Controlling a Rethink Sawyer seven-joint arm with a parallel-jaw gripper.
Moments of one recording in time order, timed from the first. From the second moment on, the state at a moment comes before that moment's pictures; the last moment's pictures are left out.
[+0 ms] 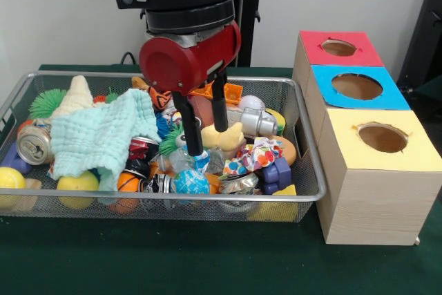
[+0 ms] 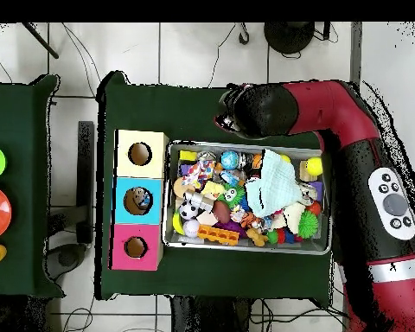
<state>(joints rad) -0.76 -0.55 0.90 1.25 -0.66 1.00 0.77</state>
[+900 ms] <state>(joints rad) -0.76 -0.55 0.90 1.25 -0.67 1.00 0.77</state>
